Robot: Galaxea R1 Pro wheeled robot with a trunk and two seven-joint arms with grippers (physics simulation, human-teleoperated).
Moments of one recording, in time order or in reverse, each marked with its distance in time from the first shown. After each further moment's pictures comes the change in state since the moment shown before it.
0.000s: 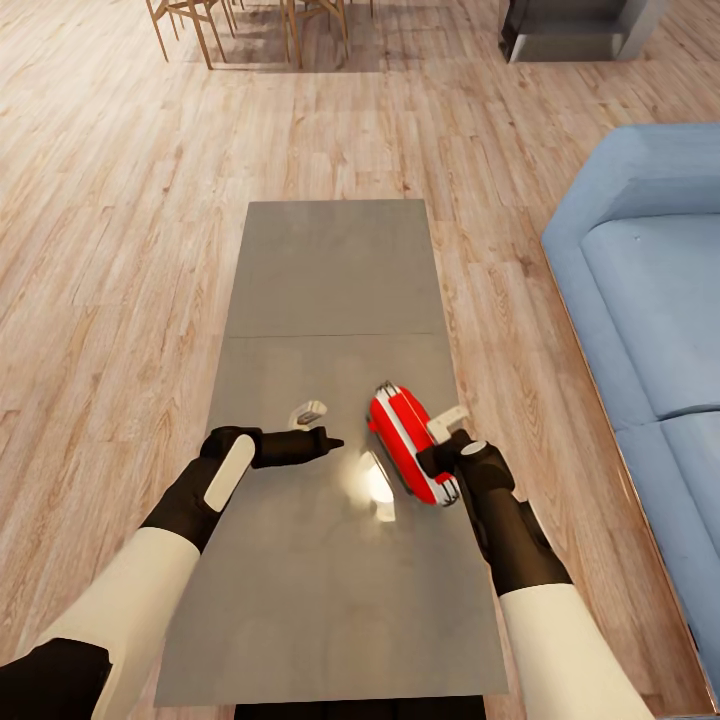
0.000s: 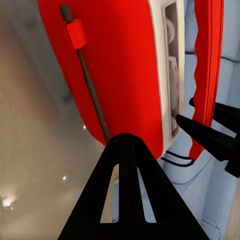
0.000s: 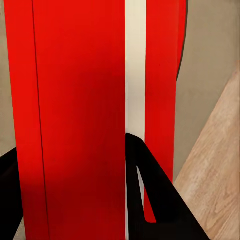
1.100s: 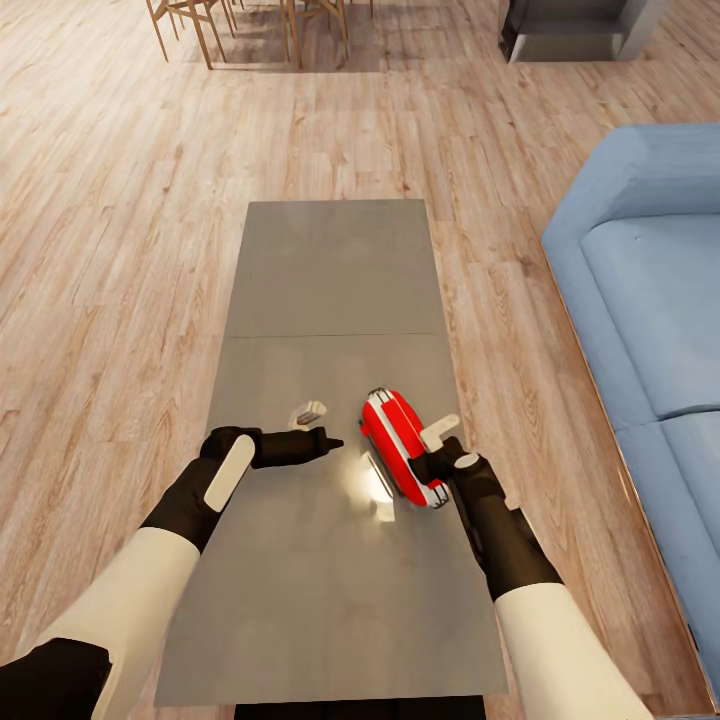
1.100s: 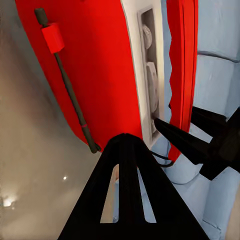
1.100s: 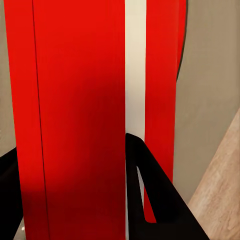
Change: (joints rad) left arm 0.000 0.000 0.000 0.002 -0.001 -0.003 0.001; right arm 0.000 0.000 0.000 0.123 -0.084 -0.140 -0.091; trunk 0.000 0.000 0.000
